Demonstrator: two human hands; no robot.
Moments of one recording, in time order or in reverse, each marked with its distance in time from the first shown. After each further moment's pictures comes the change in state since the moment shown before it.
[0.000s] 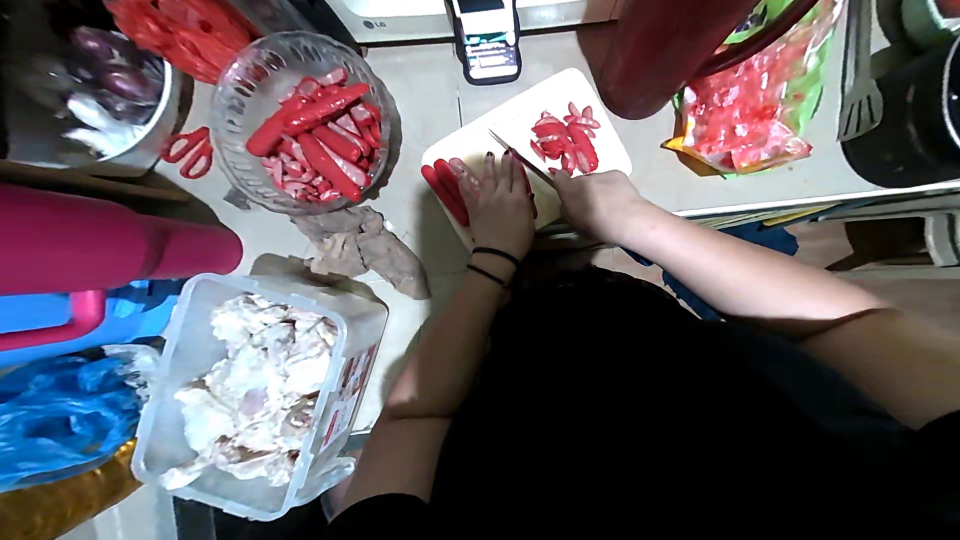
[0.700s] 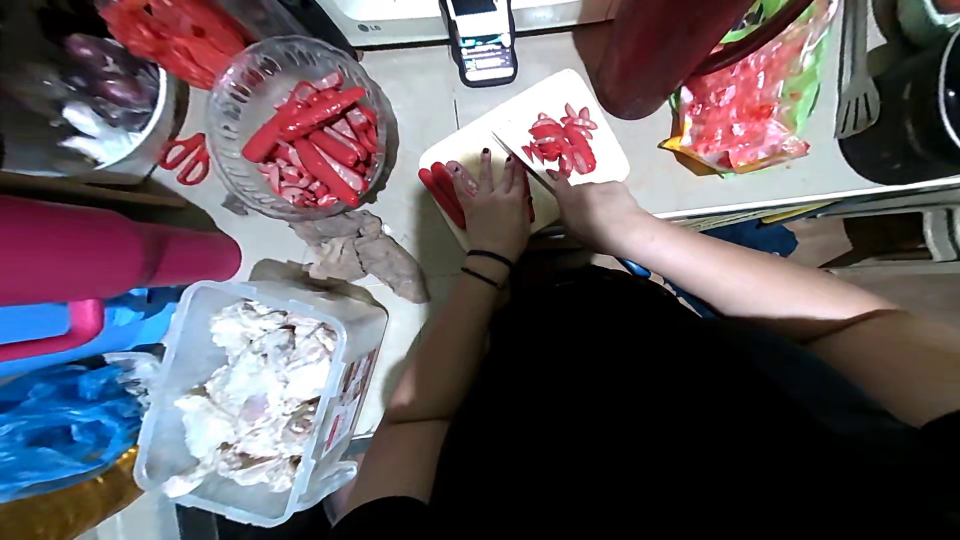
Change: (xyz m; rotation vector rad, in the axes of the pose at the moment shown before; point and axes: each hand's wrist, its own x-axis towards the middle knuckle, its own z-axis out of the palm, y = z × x) left_hand 0.001 -0.006 -0.007 -0.059 -0.027 0.048; right_hand -0.008 -0.004 0.002 0.049 -0.020 0.045
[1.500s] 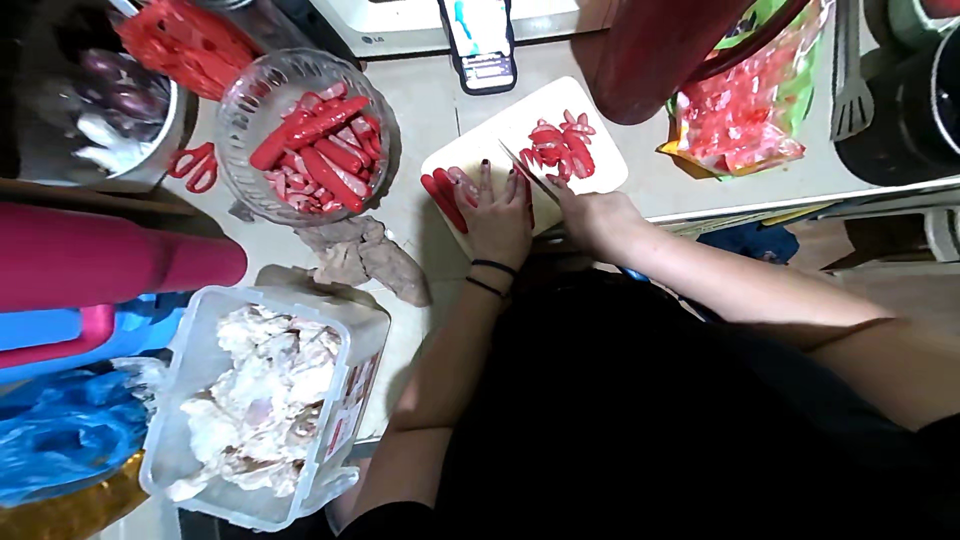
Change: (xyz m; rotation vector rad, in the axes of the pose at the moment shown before) left_hand -0.007 0.002 0.006 0.009 0.072 -0.010; right_hand -0.005 0.006 0.010 0.063 0.051 -0.018
